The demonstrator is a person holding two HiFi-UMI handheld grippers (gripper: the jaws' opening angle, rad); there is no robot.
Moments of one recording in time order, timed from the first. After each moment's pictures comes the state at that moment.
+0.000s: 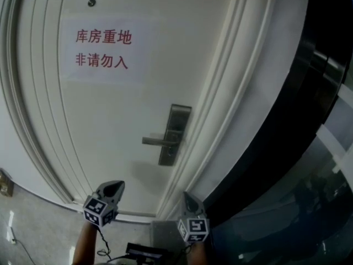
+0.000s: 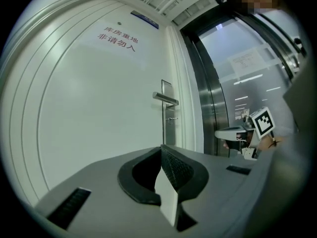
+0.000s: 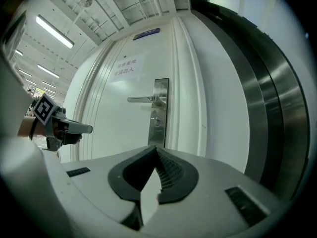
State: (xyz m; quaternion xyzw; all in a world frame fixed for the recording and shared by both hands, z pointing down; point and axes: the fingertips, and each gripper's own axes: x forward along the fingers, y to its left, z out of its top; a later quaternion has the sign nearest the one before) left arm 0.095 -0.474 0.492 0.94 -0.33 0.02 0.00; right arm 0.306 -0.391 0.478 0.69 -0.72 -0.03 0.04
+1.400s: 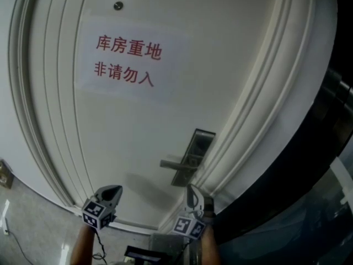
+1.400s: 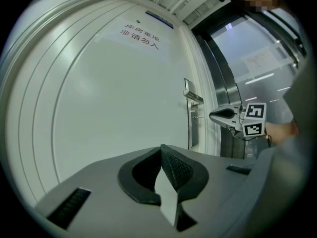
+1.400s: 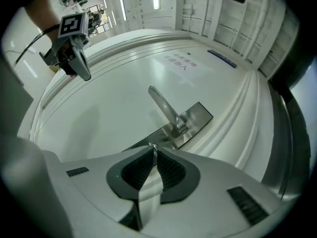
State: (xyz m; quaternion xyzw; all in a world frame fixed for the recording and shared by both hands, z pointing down) left arm 0.042 -0.543 0.494 0.92 -0.38 0.01 0.02; right arm 0.274 -0.498 0.419 0.65 -0.58 -0.37 0.32
